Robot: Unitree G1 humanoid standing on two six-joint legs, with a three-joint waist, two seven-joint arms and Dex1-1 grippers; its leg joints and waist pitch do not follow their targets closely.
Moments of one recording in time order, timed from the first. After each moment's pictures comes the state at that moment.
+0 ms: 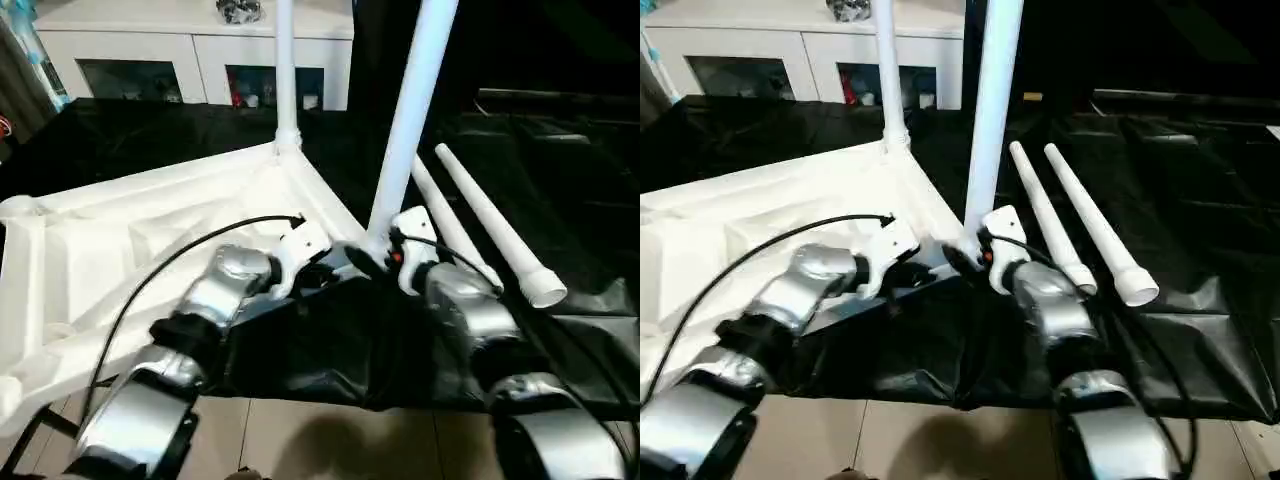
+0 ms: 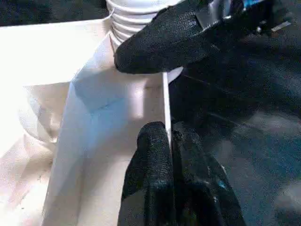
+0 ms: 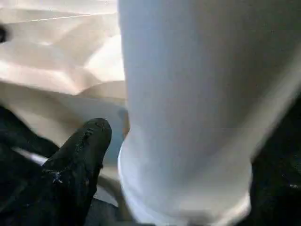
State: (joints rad) left arm -0.71 0.21 -0.26 0.75 0.11 0.14 -1.00; right arm -0.62 -0.15 0.03 0.85 0.05 -0.01 0.70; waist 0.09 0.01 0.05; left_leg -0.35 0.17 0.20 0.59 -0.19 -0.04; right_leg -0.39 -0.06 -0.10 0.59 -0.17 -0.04
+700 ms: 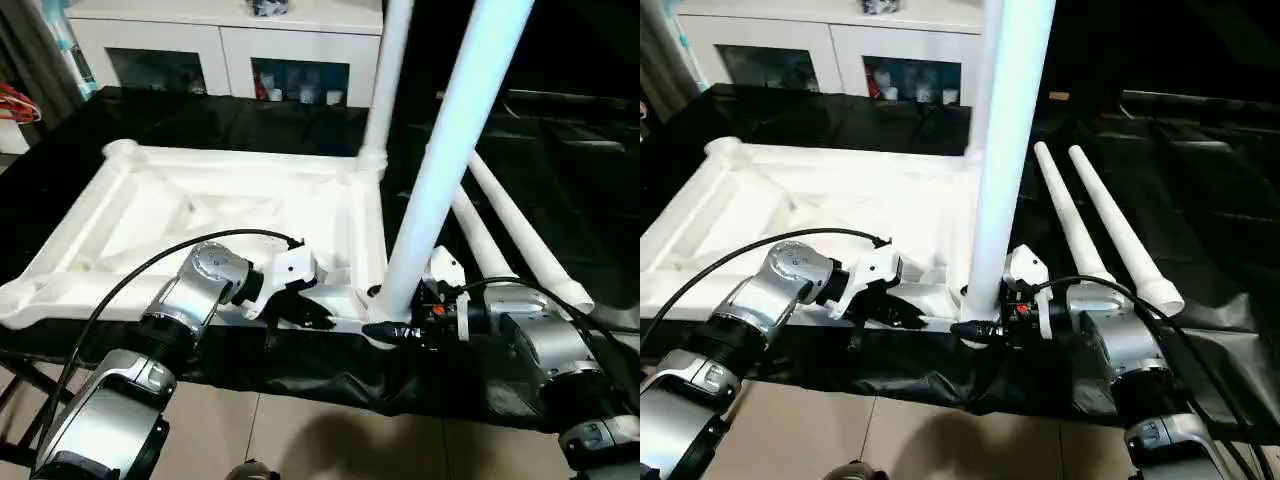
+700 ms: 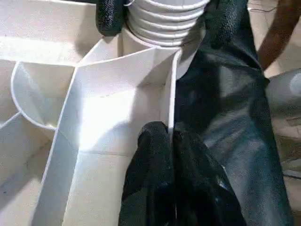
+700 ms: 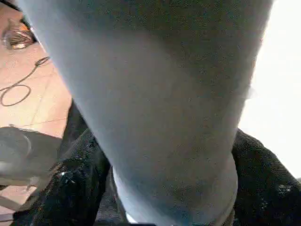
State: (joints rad) left arm -0.69 0.31 -0.33 0.71 0.07 0.06 -1.37; right arm -0.43 -0.38 0.16 0.49 0.16 0.15 1.31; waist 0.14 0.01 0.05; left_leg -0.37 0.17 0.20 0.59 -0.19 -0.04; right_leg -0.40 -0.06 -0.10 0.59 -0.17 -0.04
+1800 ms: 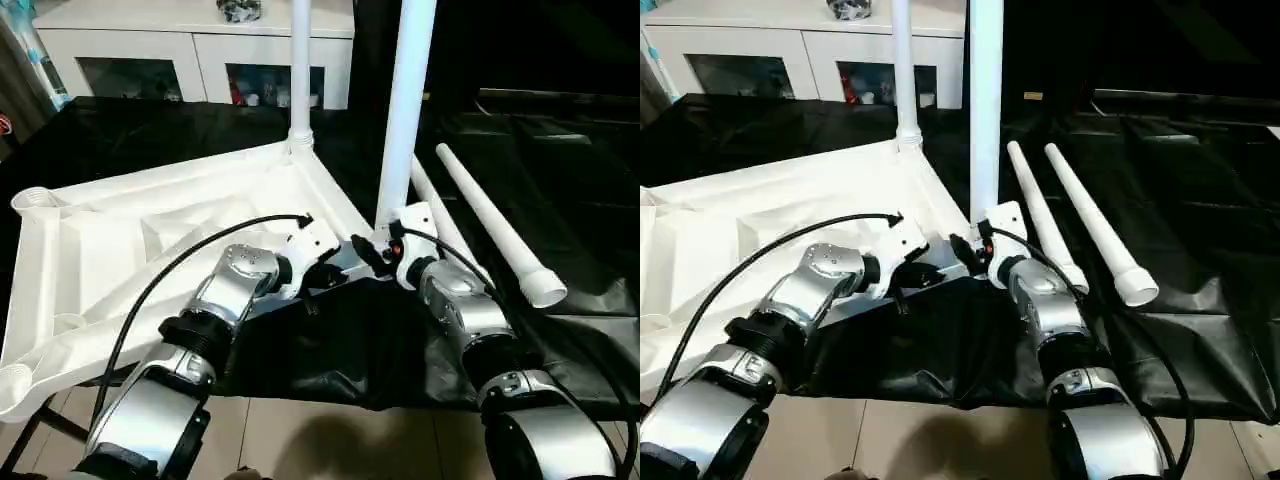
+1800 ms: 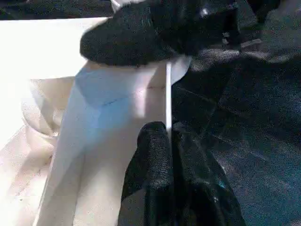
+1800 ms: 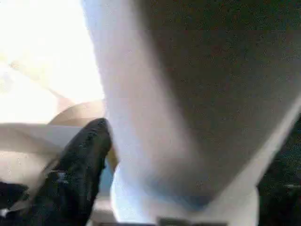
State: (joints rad) left arm -0.74 0.15 -0.24 0.80 0.13 0.18 -0.89; right arm -0.66 -0.08 -0.01 0.89 0.05 0.03 0.46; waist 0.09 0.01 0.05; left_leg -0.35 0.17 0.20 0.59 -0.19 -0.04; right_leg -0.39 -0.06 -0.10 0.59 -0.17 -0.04
